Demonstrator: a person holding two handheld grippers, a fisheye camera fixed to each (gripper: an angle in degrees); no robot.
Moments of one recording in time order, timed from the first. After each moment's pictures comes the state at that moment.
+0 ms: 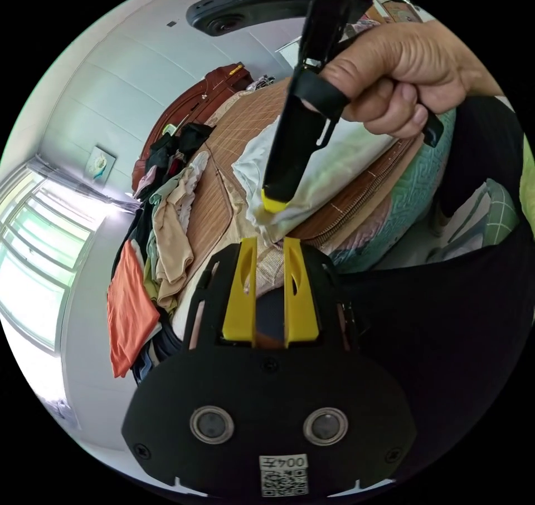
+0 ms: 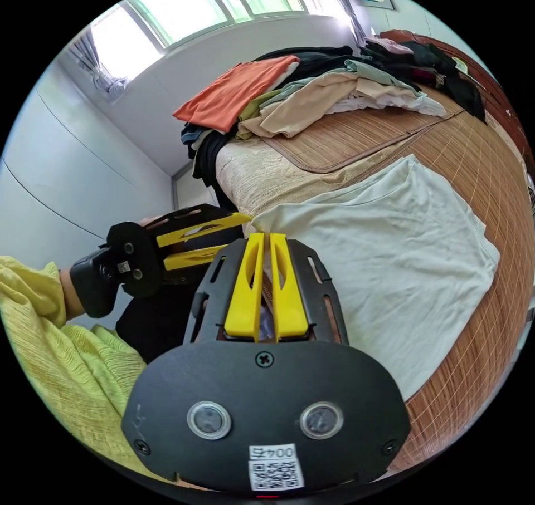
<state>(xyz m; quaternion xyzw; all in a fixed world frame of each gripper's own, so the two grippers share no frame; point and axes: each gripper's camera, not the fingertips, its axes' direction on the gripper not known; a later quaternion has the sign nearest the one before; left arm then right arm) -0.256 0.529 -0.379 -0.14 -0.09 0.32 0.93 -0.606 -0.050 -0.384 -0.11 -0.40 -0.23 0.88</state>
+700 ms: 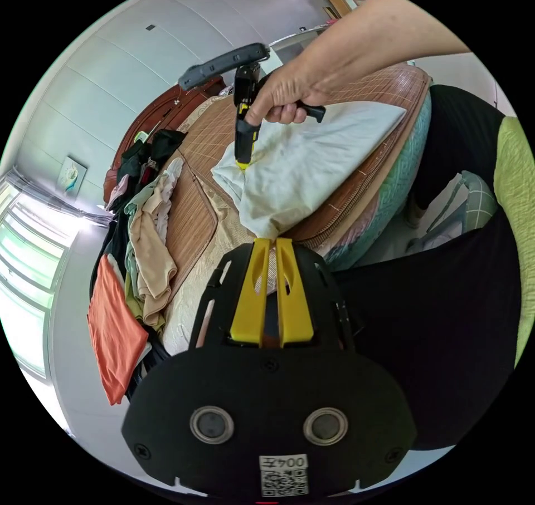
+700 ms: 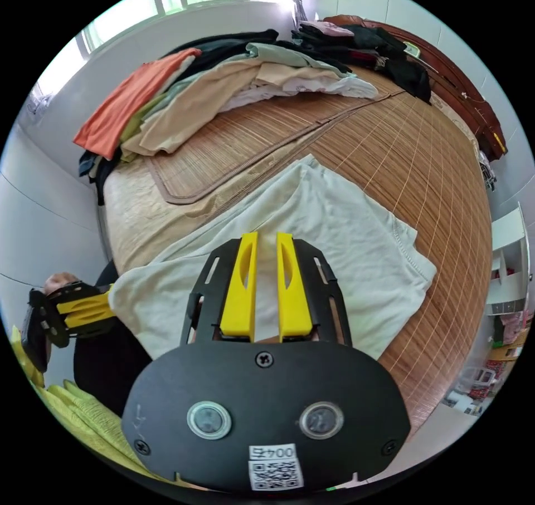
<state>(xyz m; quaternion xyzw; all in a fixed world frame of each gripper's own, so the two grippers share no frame) -0.289 0.516 -0.365 -0.15 -0.02 0.34 0.93 -0.611 -0.149 -0.277 -0.17 -0.18 -0.20 0.95</state>
